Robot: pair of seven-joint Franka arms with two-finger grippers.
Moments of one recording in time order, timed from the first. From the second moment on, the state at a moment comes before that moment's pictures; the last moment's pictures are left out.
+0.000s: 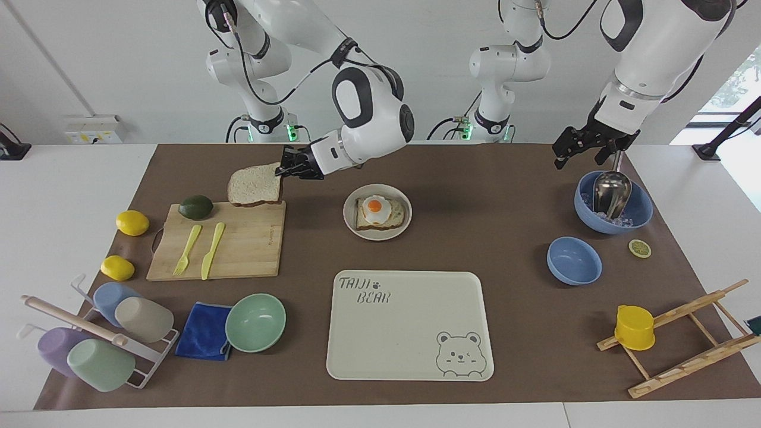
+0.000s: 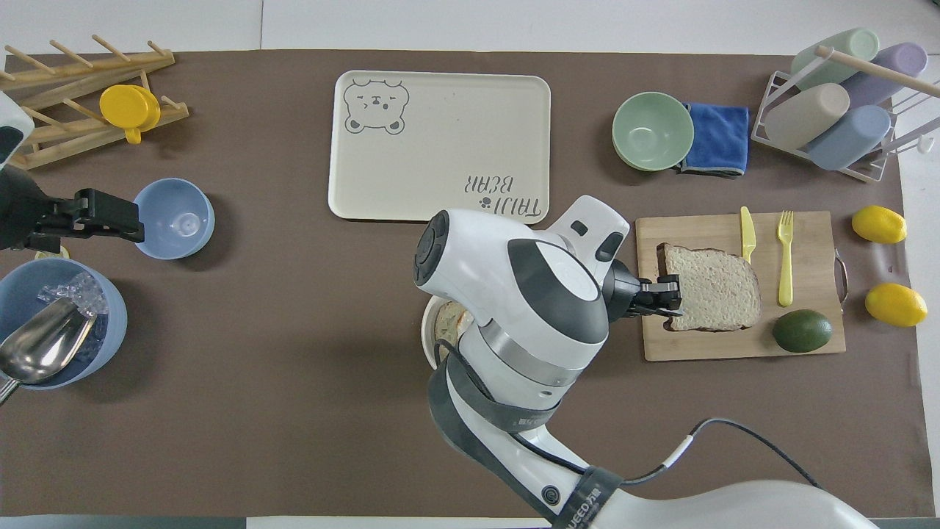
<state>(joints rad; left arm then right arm) -0.10 -0.03 -0.01 -1.63 -0.02 1.56 -0.16 0.28 0.33 0.46 -1.56 -0.72 1.09 0.68</state>
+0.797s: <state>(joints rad) -0.10 -0.03 -0.01 -1.63 -0.02 1.56 -0.16 0.24 0.43 0.62 -1.46 -0.57 1.38 0.80</state>
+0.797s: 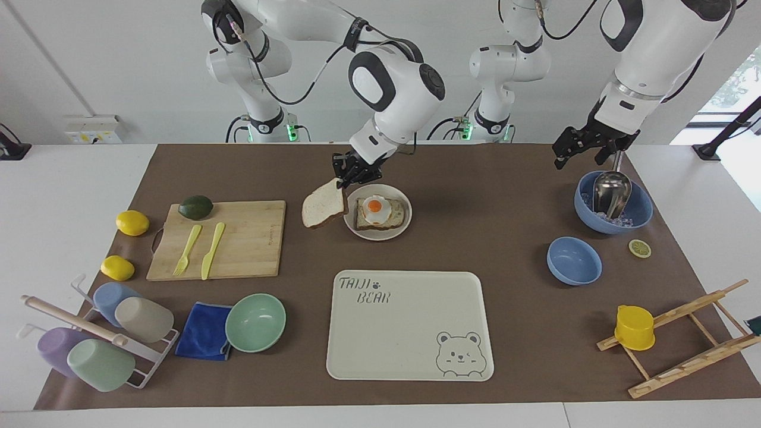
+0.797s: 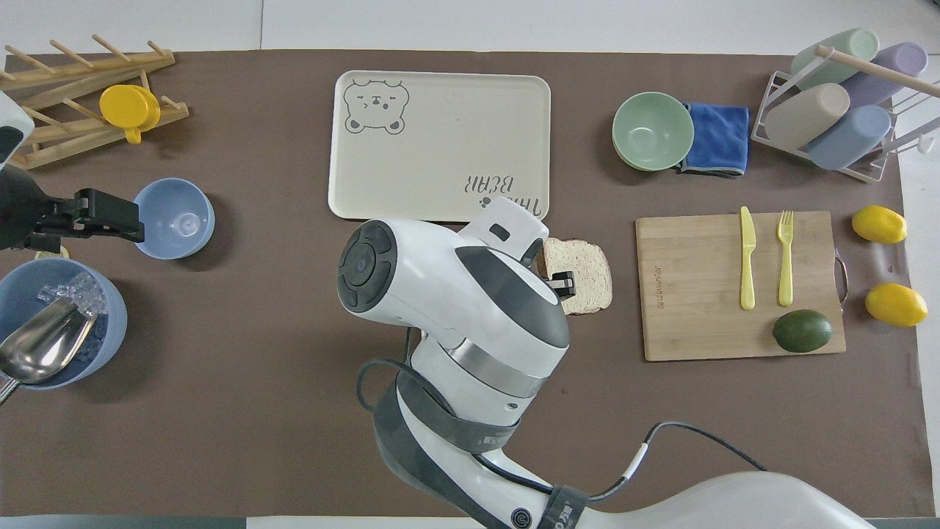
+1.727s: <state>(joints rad) -0.10 -0.03 -0.01 -1.63 -0.02 1.56 -0.16 0.32 0.54 0.64 -1.47 -0.48 1.59 0.95</state>
